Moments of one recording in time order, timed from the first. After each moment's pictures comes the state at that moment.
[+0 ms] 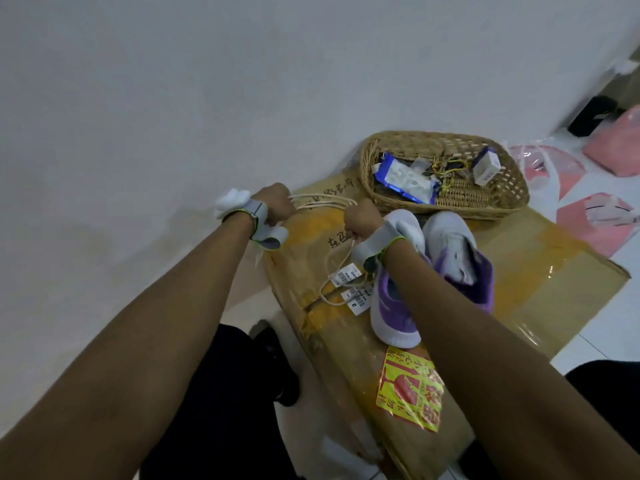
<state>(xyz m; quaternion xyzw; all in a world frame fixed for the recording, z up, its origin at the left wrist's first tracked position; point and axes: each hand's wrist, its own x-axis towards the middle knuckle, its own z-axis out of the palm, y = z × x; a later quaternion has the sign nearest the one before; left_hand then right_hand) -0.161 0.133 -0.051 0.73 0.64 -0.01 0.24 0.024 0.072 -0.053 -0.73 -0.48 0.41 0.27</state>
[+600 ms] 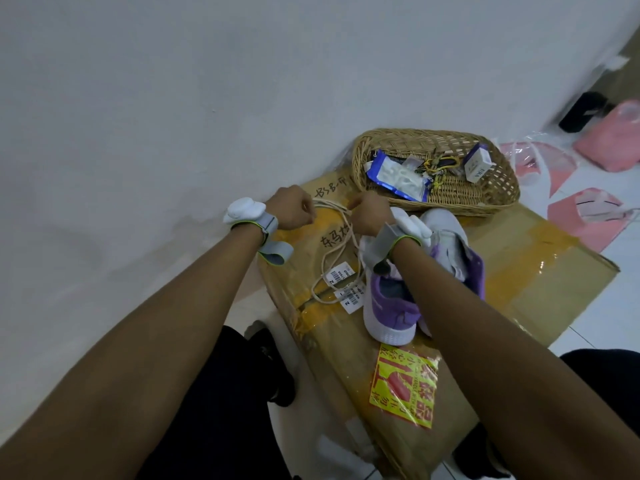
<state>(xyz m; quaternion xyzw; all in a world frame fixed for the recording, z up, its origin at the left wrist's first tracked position) -0.127 0.114 -0.050 0.80 0.55 0.05 0.23 0.052 0.071 -0.044 -0.73 -0.62 0.23 0.14</state>
